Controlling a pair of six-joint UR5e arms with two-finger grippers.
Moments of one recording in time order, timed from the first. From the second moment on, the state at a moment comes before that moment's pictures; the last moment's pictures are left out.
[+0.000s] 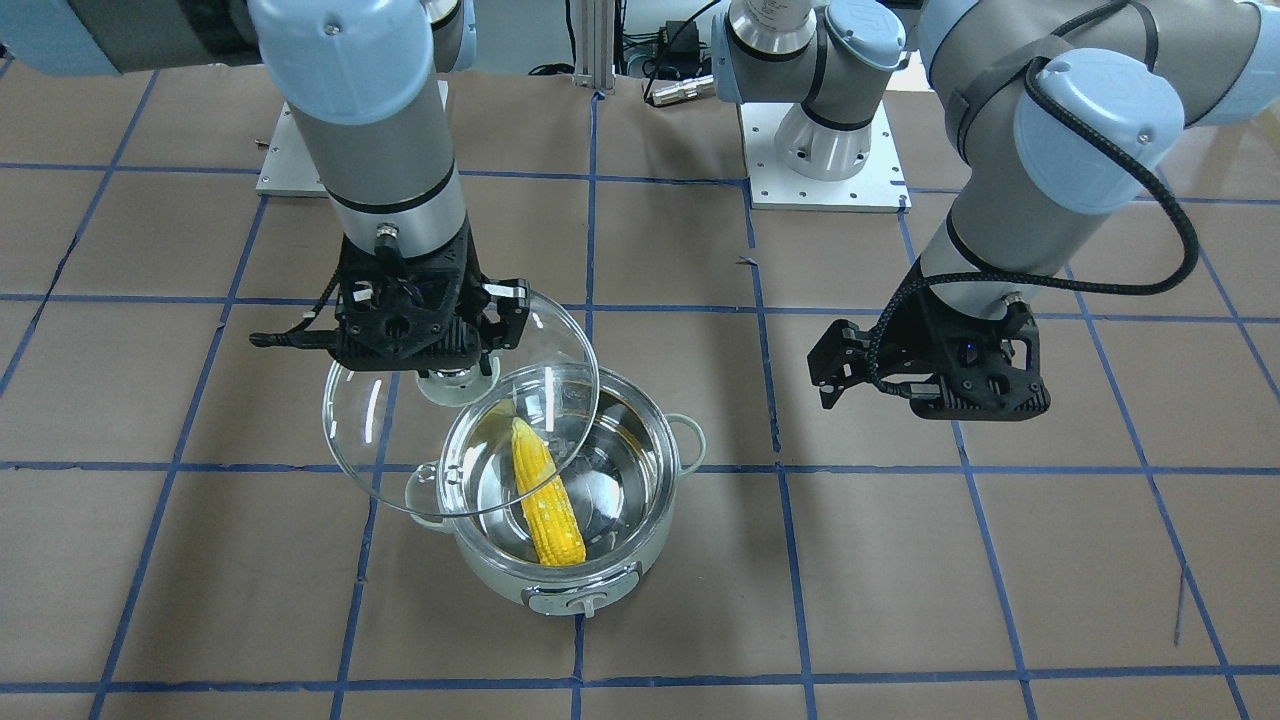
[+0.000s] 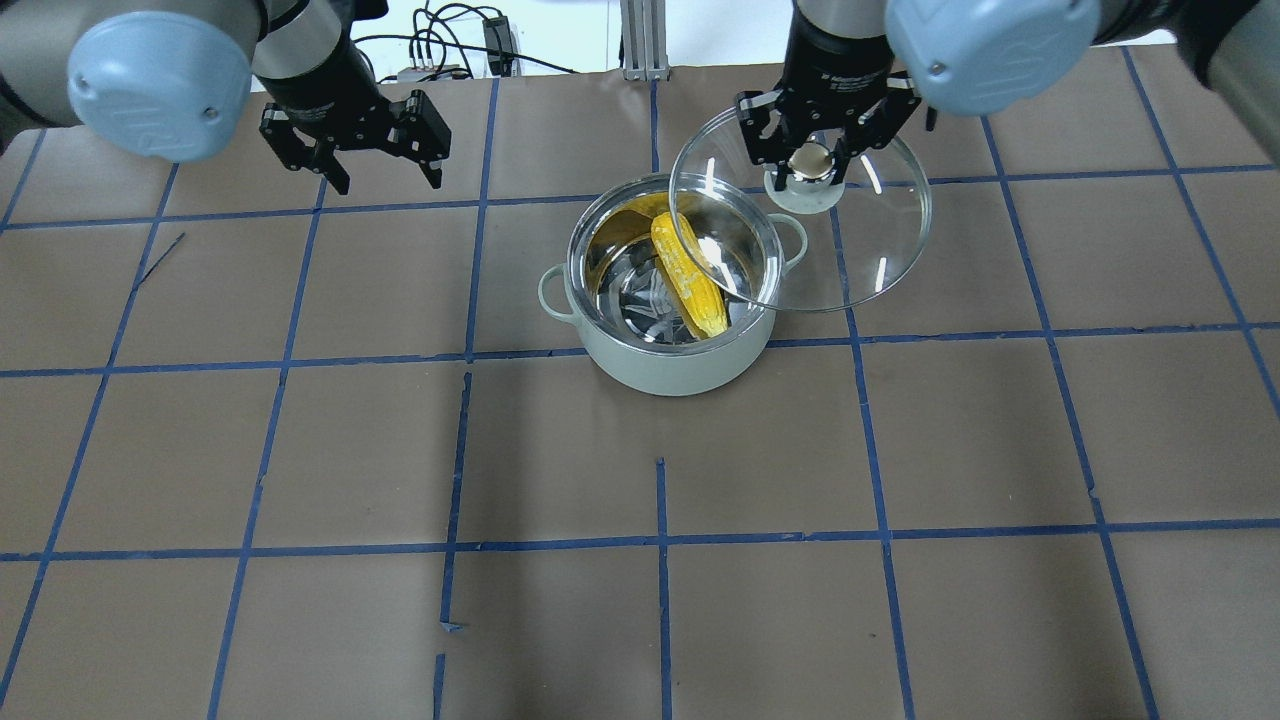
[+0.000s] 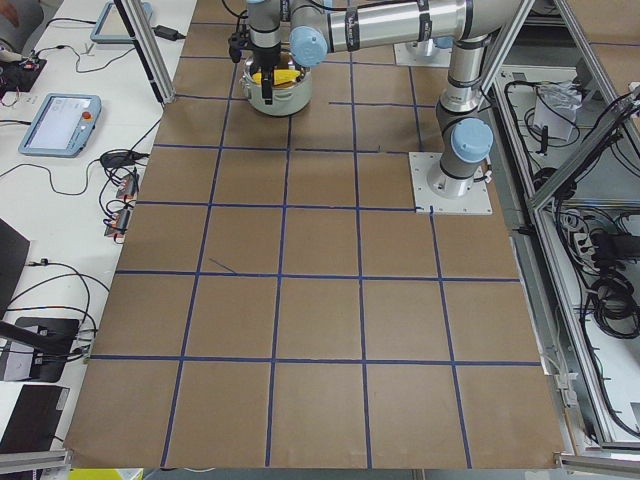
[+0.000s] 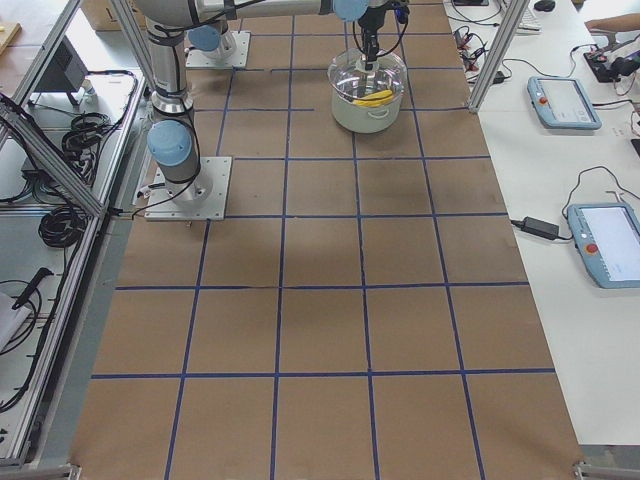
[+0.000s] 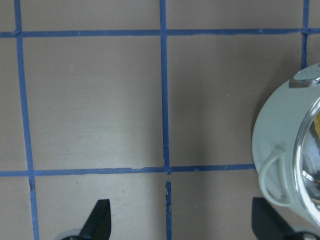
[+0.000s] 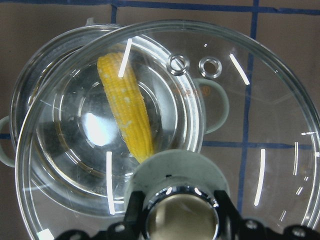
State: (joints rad) left arm -1.52 -1.77 -1.54 -1.37 1.53 0.04; right arm 1.82 -1.28 1.37 -1.70 -1.58 0.21
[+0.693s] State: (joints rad) left arm -1.52 -1.67 -1.62 -1.42 1.53 0.04; right arm 1.90 -1.14 1.34 -1.79 -1.58 0.32
